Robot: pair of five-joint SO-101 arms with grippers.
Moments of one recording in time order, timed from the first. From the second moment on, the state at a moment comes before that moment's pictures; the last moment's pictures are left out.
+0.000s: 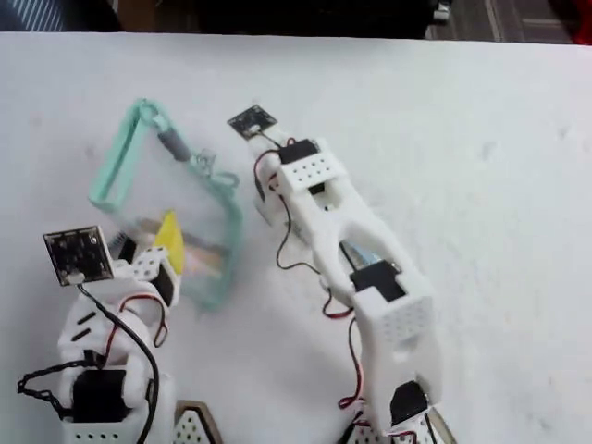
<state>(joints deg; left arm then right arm) -7.5 -103.5 81.1 53.8 13.5 -28.3 31.6 -12.4 68.7 15.0</state>
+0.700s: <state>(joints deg) 4.4 -104.4 81.1 53.8 13.2 -19.7 20.3 -17.8 81.1 15.2</state>
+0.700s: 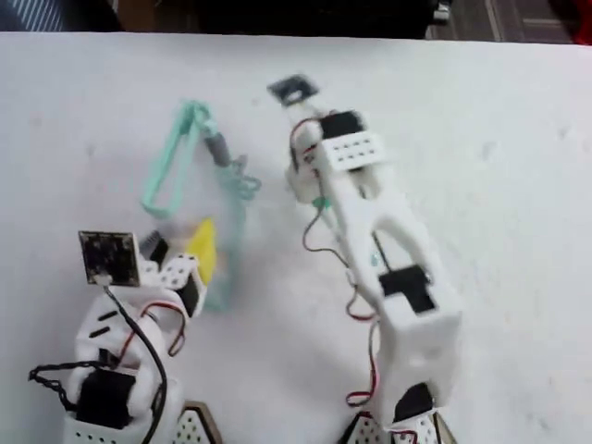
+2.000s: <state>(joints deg) 20.5 -104.5 79.8 53.8 7.2 -37.7 -40.7 -18.1 86.9 9.0</state>
